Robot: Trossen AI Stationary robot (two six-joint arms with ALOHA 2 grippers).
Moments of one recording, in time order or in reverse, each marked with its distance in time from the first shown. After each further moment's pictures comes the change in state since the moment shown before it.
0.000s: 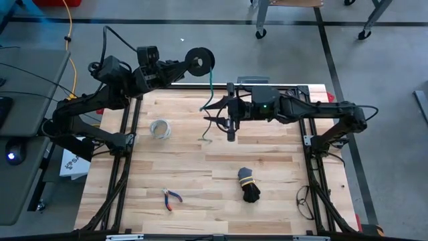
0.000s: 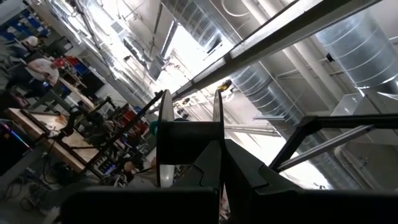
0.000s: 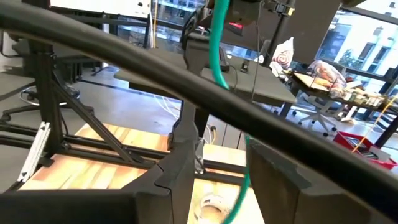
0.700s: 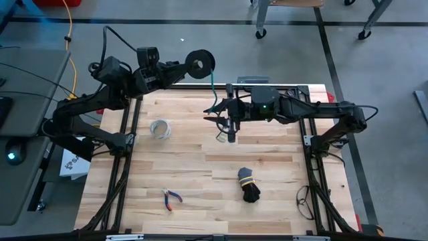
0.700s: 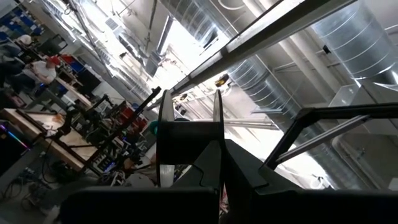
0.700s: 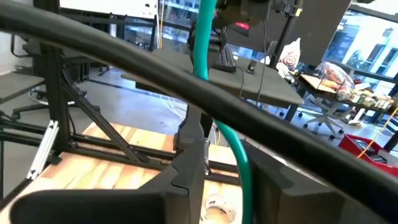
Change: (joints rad) left arm -0.004 0.000 0.000 0.000 0.024 0.025; right arm 0.000 -0.003 0.000 -0.003 -0.023 -0.002
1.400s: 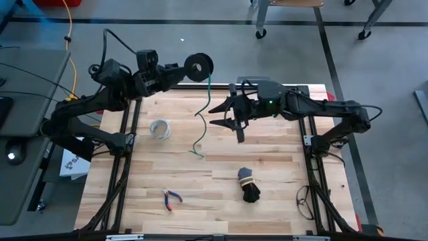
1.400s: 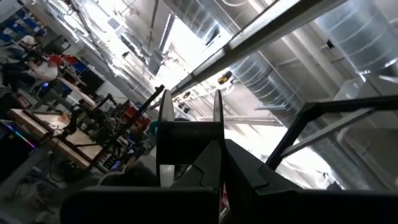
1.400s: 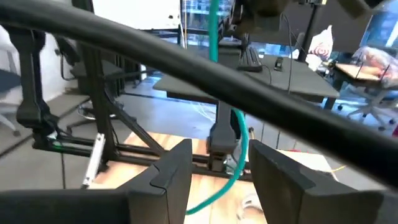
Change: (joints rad) left arm 0.005 -0.028 -0.059 0.018 0.003 0.013; right arm -0.020 -0.040 0.000 -0.043 -0.135 0.103
